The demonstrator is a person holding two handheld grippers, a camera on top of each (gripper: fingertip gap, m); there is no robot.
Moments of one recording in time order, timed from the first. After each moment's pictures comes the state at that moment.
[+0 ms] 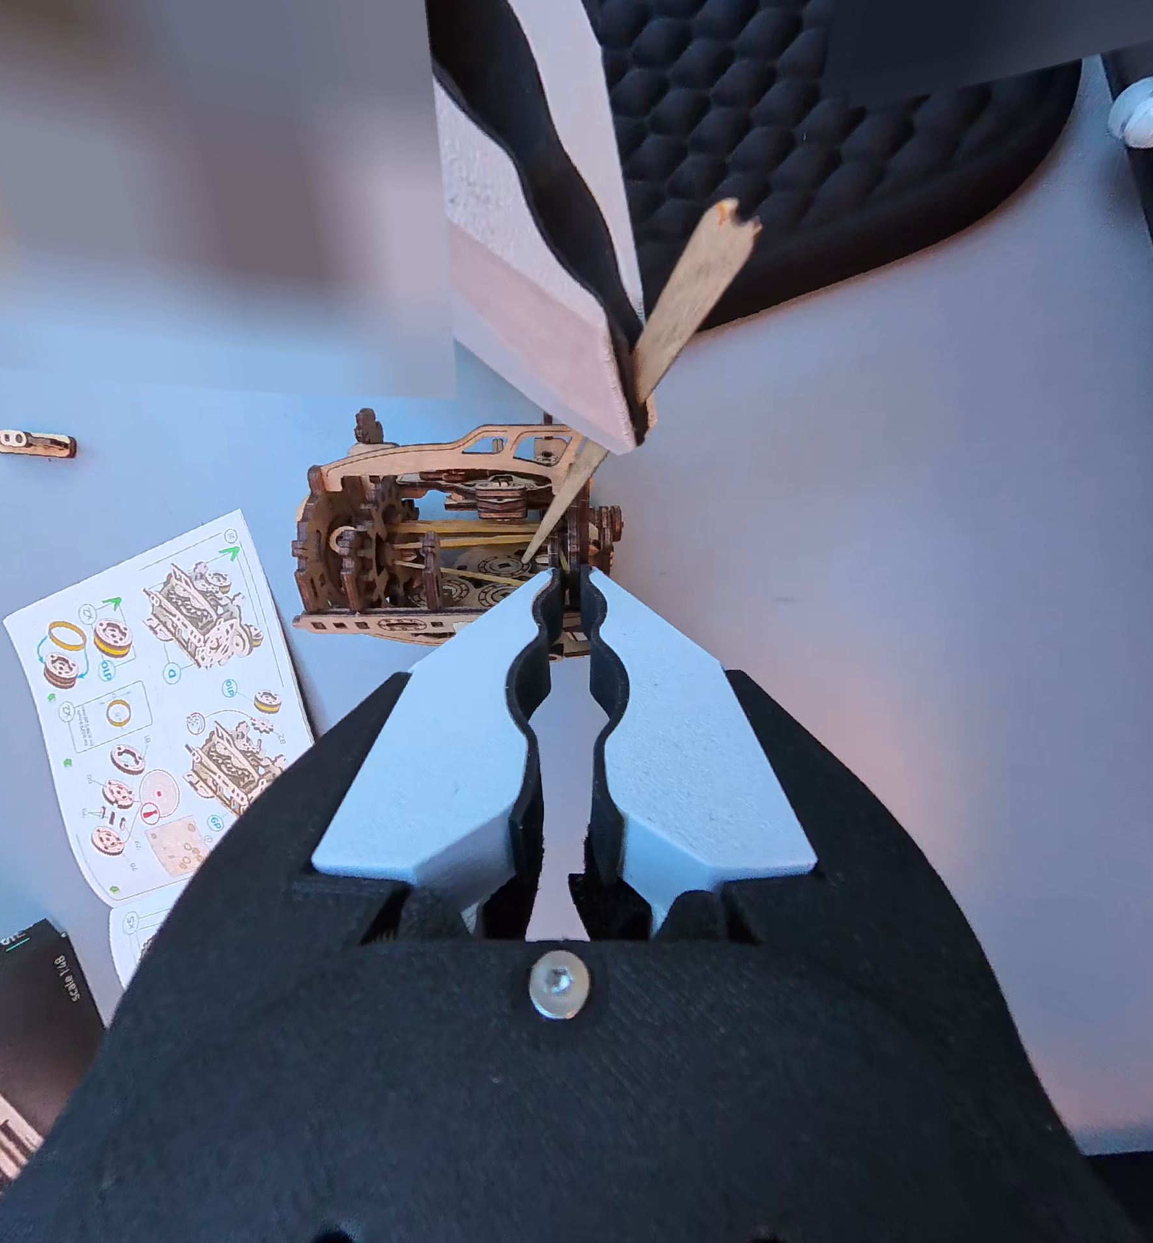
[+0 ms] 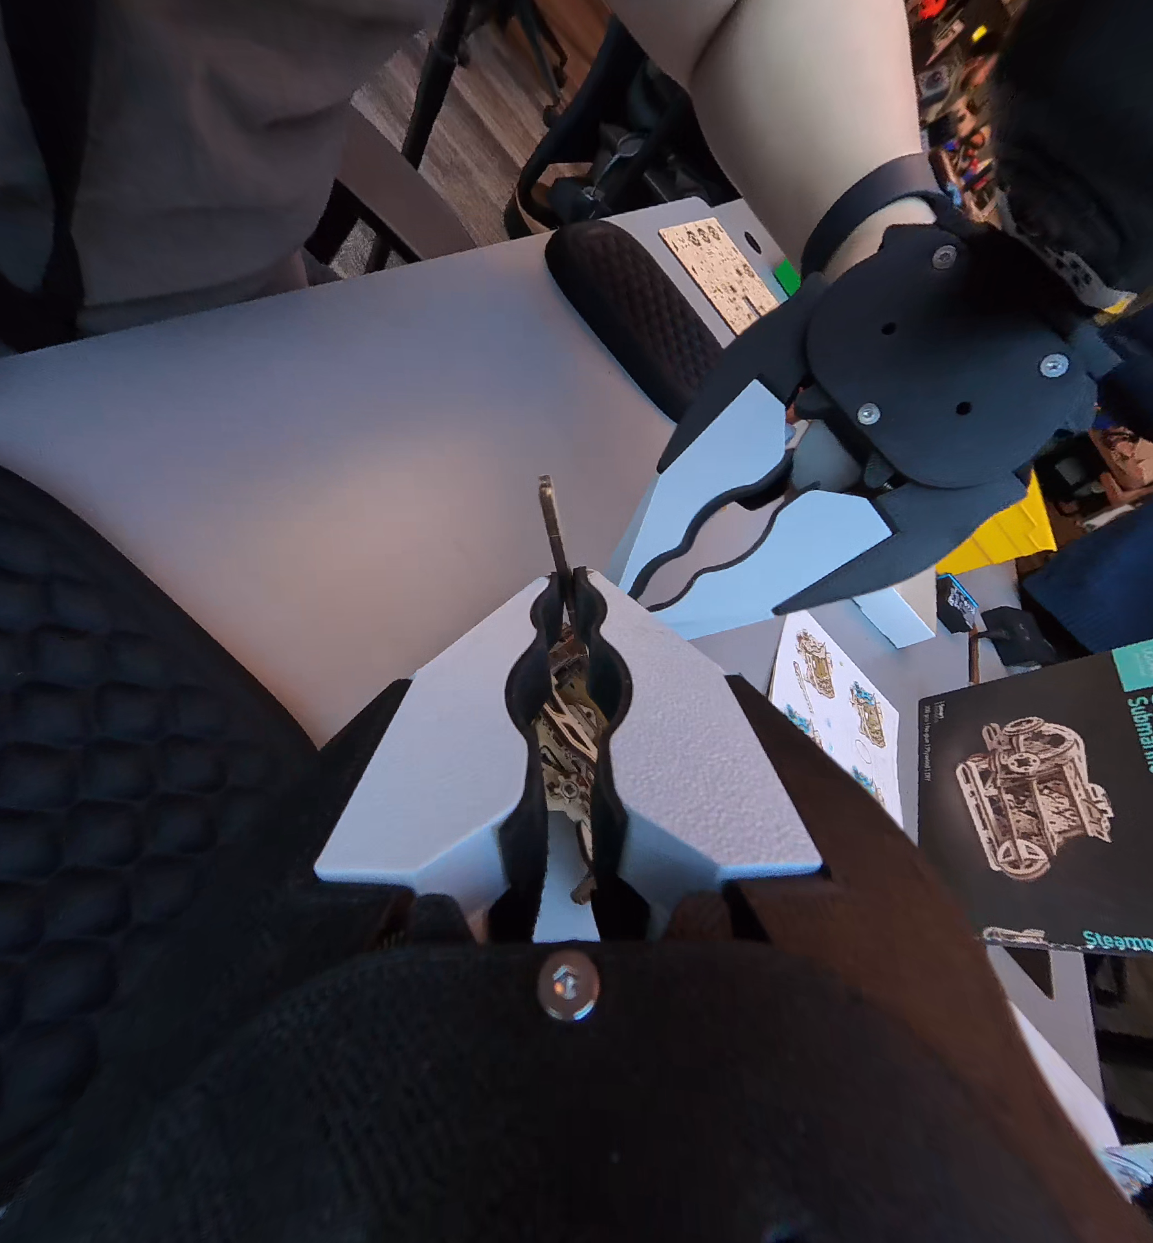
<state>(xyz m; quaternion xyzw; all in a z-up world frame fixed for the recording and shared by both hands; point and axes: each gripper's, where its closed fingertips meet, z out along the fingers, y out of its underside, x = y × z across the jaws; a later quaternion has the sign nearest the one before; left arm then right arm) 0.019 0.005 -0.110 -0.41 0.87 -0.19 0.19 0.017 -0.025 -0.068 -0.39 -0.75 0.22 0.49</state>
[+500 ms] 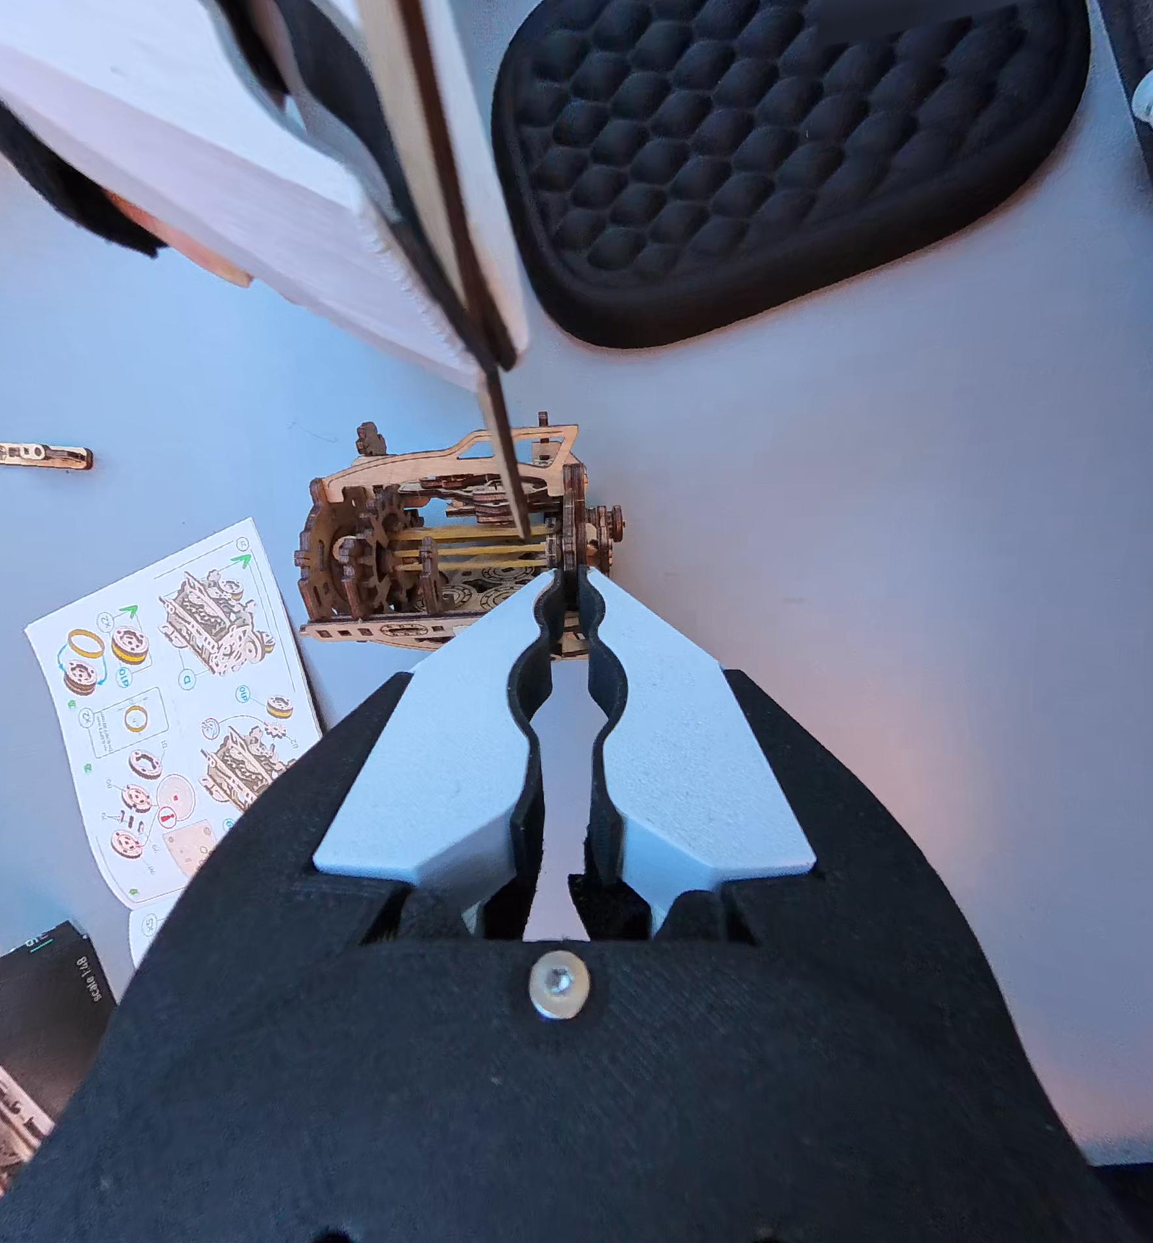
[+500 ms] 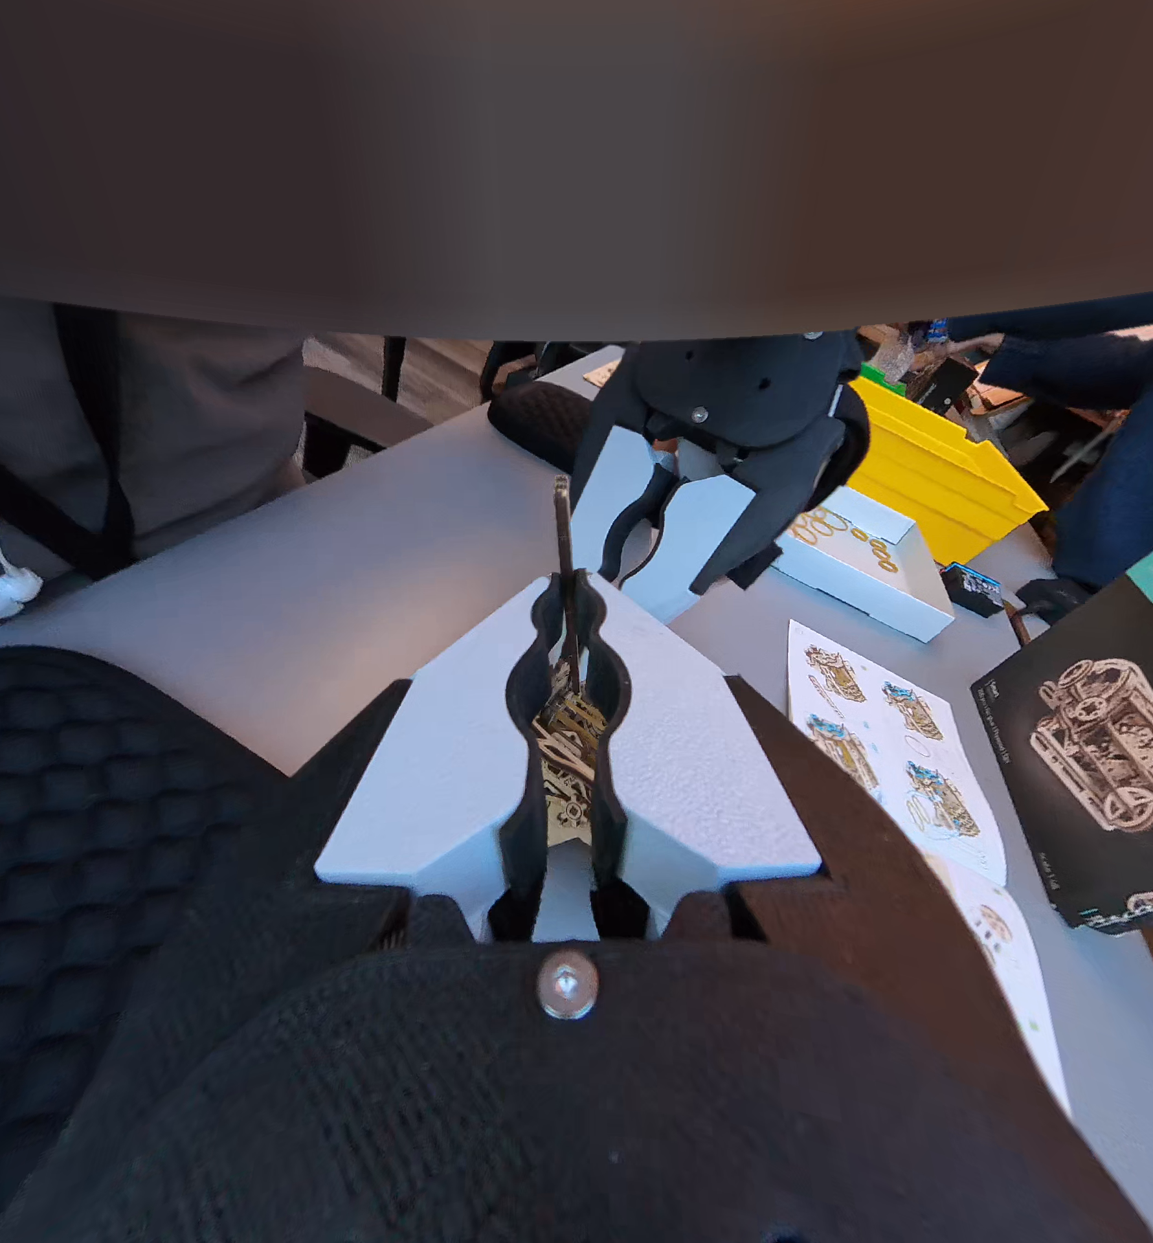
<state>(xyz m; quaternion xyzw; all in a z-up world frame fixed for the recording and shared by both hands) 0.021 0.005 -0.110 -0.40 0.88 -0.19 0.20 0.032 -0.012 -0.033 -0.44 -0.64 0.36 0.52</state>
